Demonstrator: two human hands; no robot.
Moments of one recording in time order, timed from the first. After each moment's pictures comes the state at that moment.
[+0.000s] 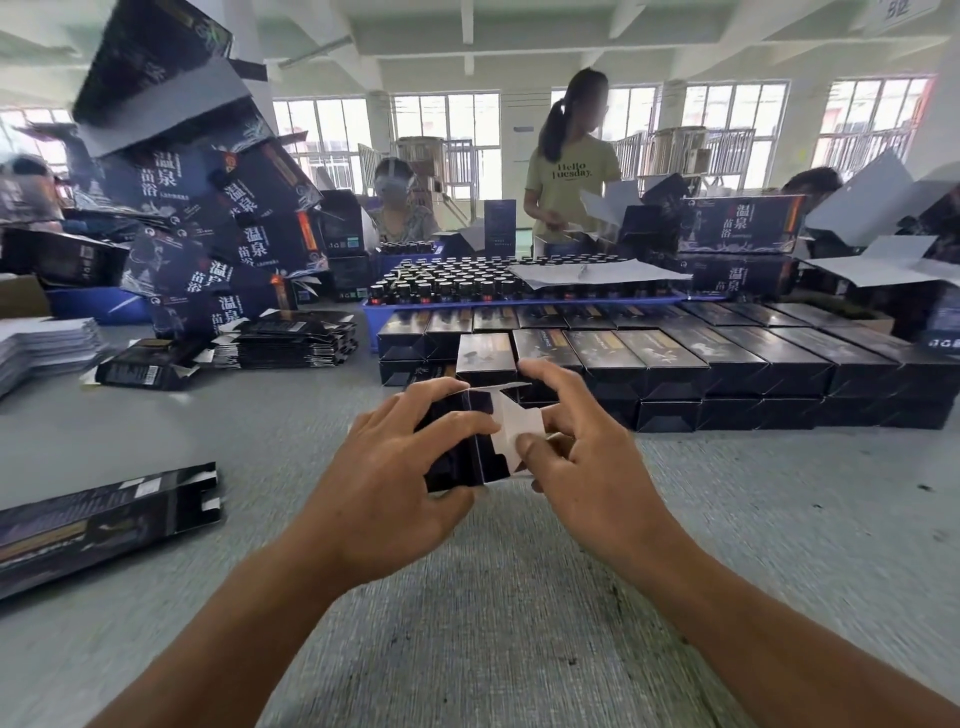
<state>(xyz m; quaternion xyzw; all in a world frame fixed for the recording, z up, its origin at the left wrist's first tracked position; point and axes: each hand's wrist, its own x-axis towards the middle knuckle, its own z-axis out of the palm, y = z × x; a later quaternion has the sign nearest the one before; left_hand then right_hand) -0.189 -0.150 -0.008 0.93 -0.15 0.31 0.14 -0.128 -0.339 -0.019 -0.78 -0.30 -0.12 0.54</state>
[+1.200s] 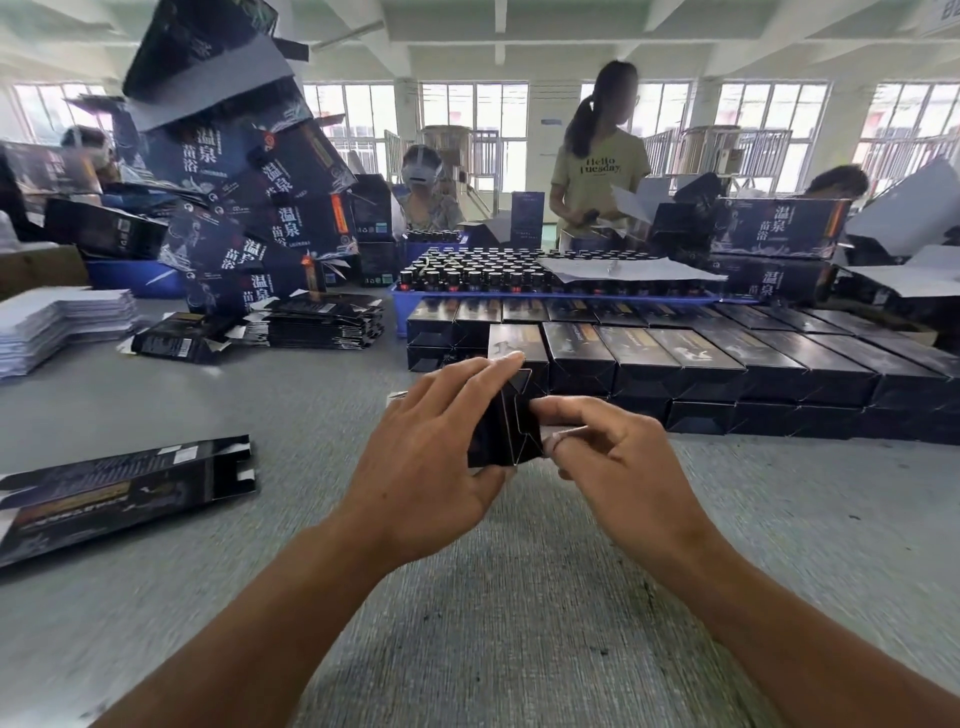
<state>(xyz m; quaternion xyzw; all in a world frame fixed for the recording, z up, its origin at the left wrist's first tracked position) -0.188 -0.154 -0.013 0.92 -0.12 0.34 0.15 -0.134 -0.338 -0.021 -0.76 -0.29 -0.09 0.57</state>
